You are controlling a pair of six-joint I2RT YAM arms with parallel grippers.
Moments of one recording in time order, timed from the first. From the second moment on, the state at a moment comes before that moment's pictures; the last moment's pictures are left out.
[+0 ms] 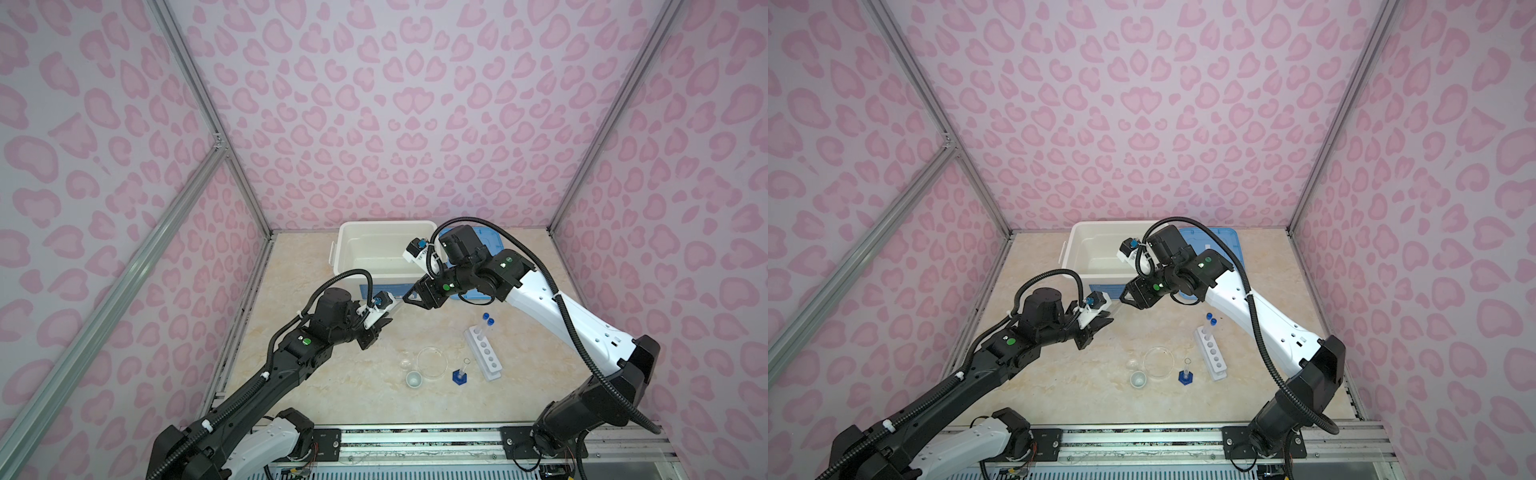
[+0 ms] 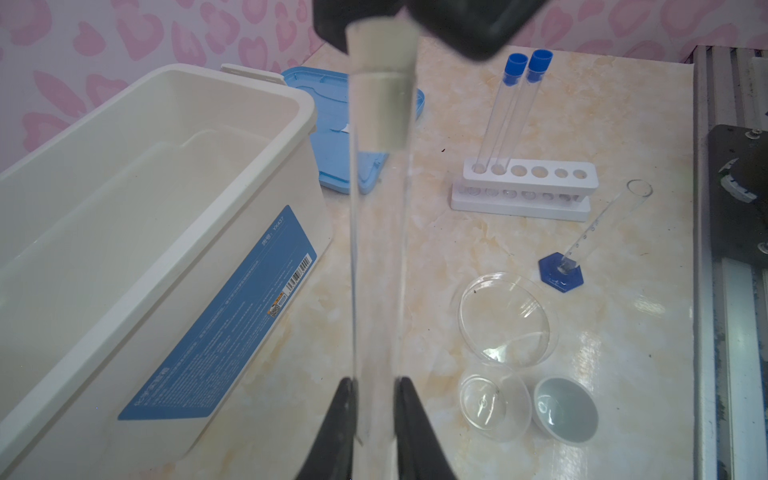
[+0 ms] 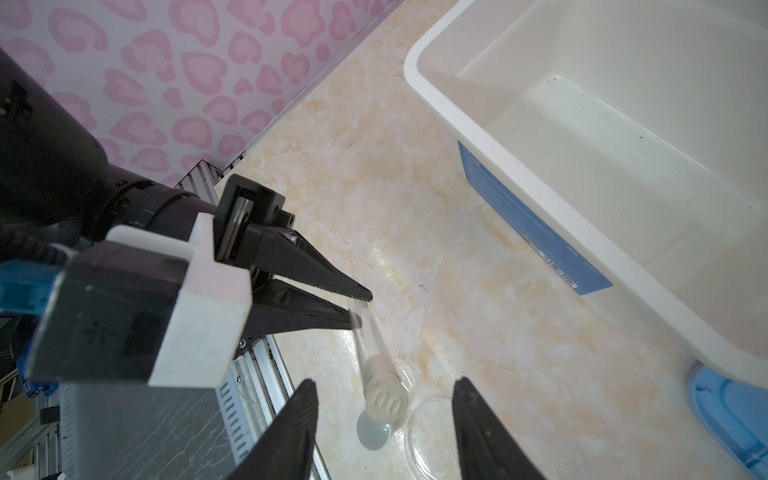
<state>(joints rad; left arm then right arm) -0.55 1.01 0.72 -0.26 0.37 0.38 0.73 1.59 1.65 -0.91 -0.41 0.06</state>
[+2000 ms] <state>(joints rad) -0.56 0.99 0.71 -0.24 0.35 0.38 0.75 1.65 1.69 -0.94 -0.36 0.08</state>
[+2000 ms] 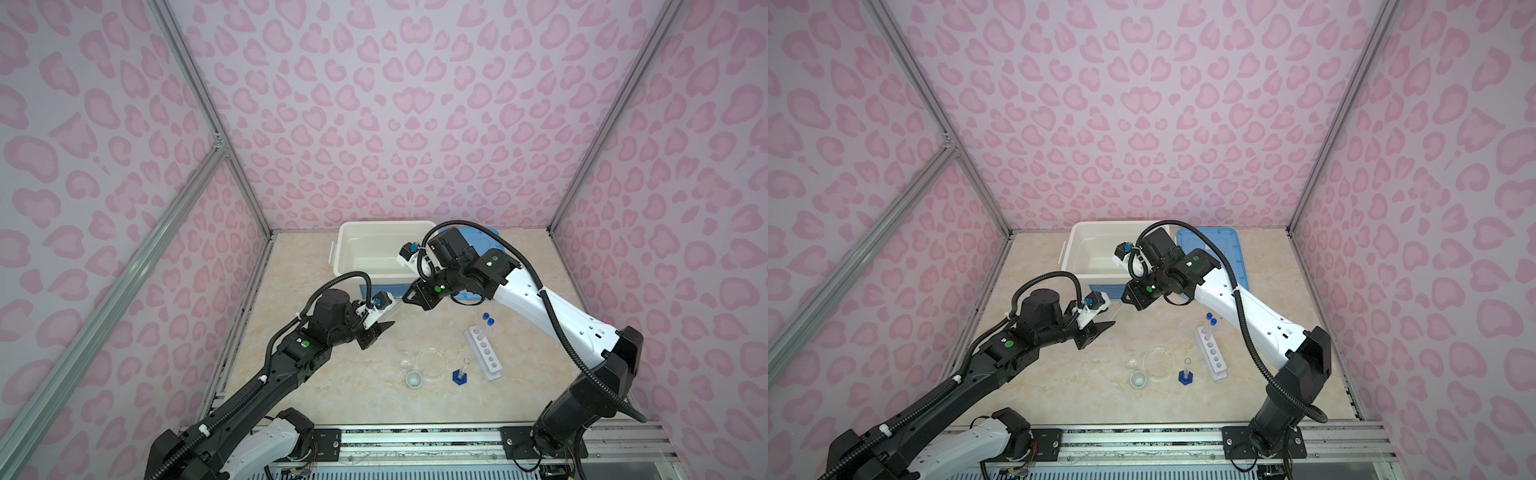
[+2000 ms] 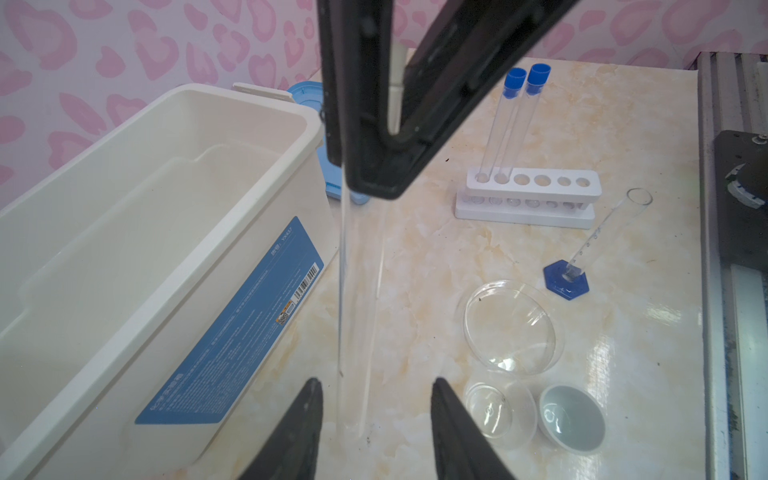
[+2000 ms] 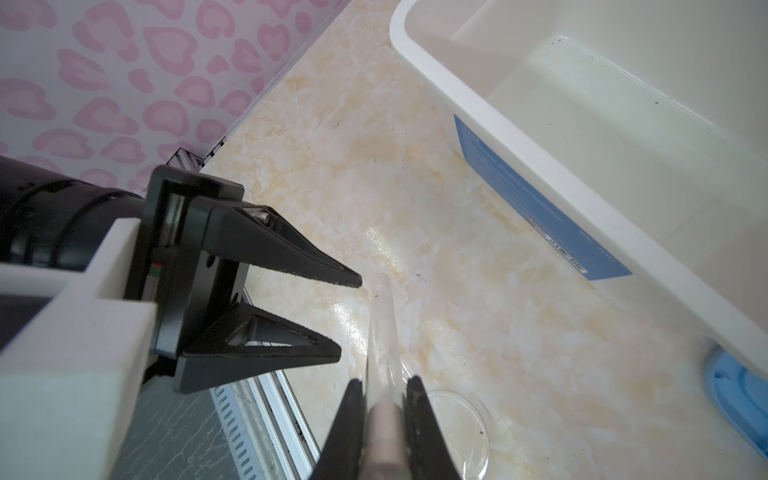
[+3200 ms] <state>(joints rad) -0.47 1.01 0.81 -0.01 0.14 0.02 0.64 1.26 1.59 -1.37 0.08 0.28</state>
